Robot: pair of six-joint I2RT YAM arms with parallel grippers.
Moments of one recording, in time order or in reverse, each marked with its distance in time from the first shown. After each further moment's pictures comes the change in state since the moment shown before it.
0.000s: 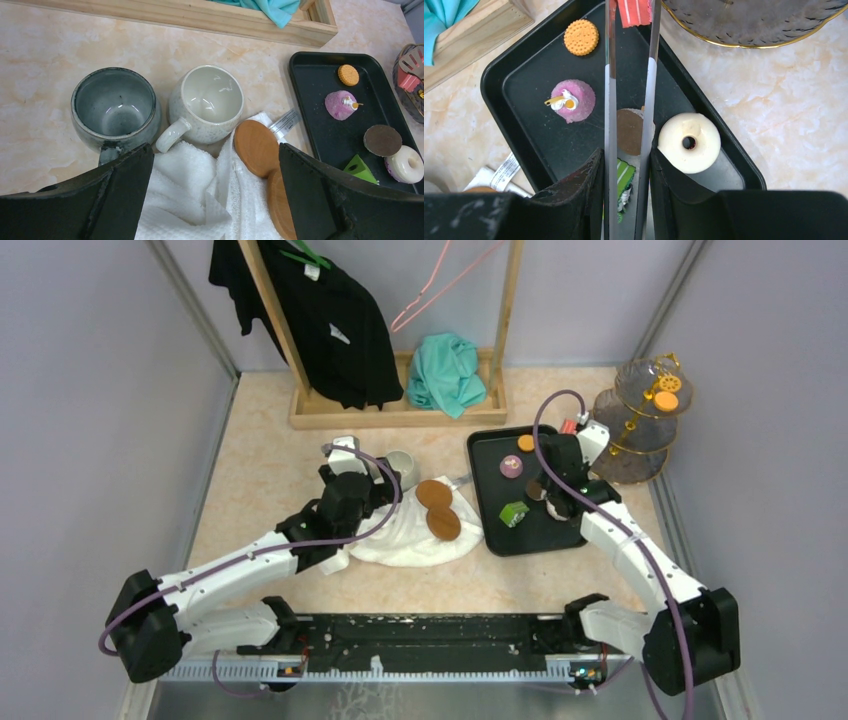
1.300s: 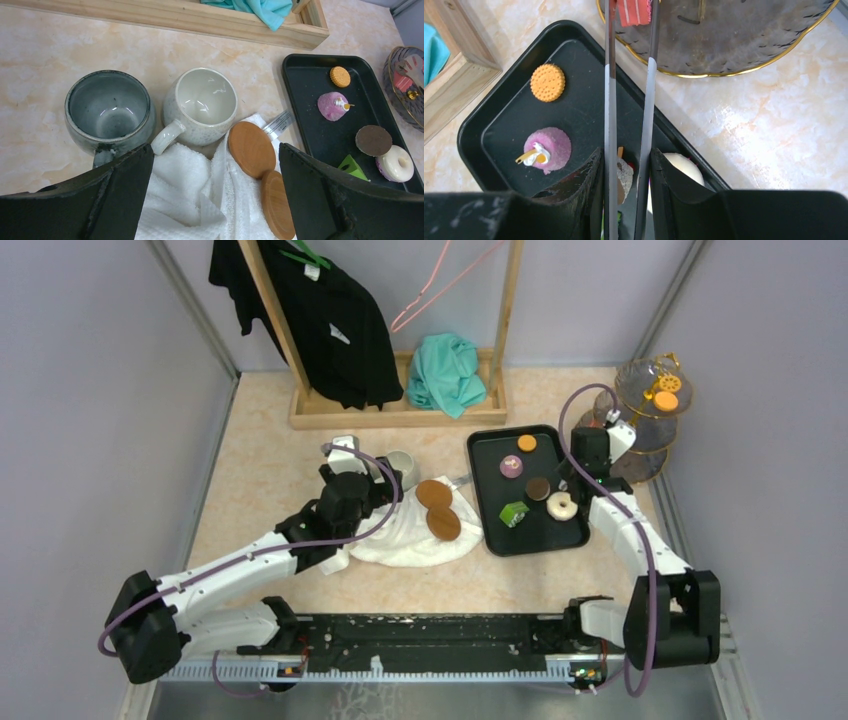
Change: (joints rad) left arm 0.000 -0.006 -0.002 0.016 0.013 -0.001; right arm -0.254 0.099 -0.041 0.179 -0.145 -0.020
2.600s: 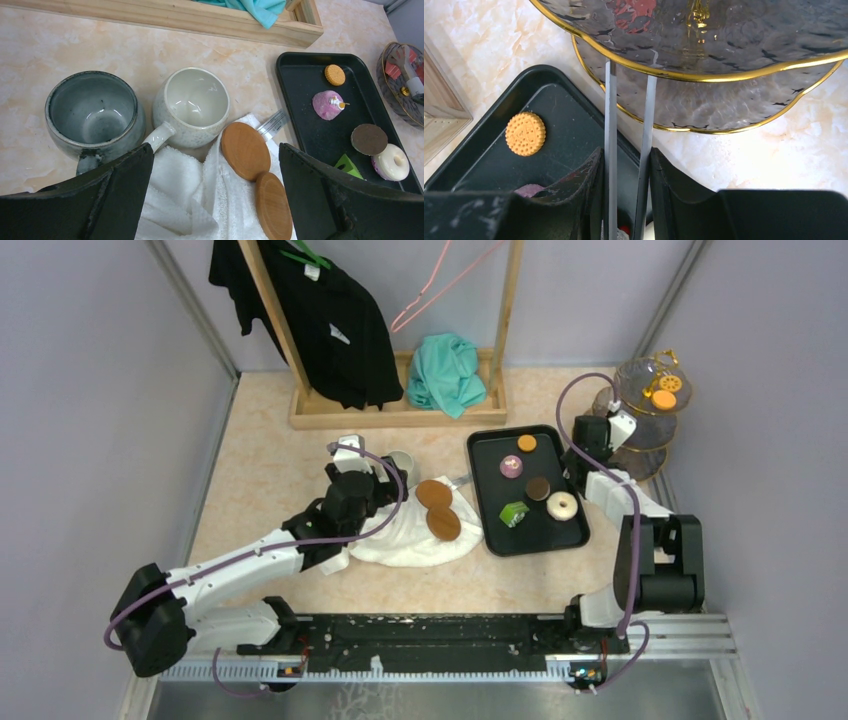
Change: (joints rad) left arm 0.000 0.048 -0.002 0.061 0.021 -0.005; right arm -0.085 0.256 0.058 0.216 0.007 -0.057
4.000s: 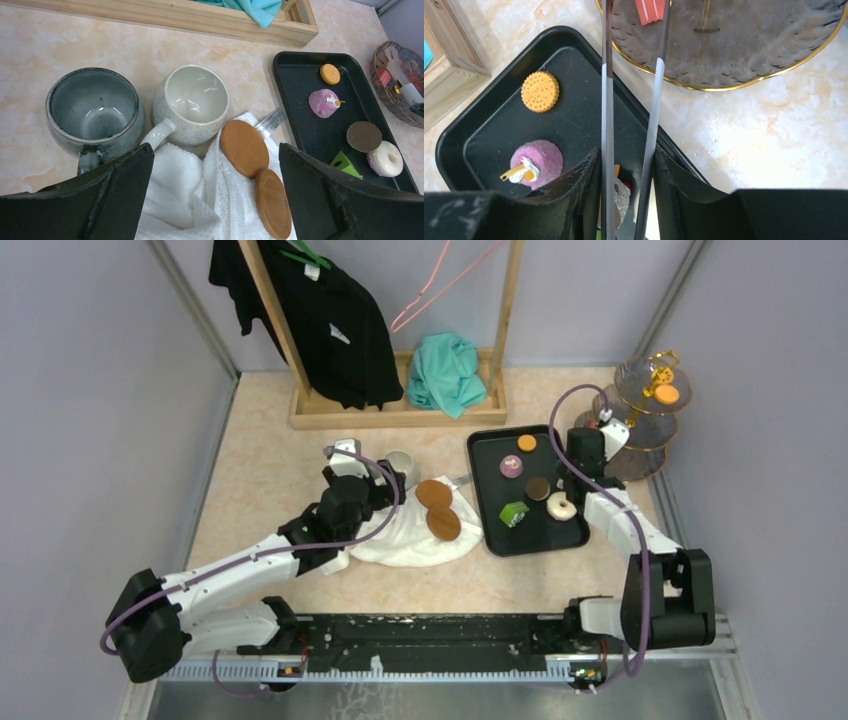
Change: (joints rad) left arm 0.000 -0.039 -0.042 0.026 0.012 -0.003; right arm 0.079 -0.148 -0.082 -0.053 0.002 -0.005
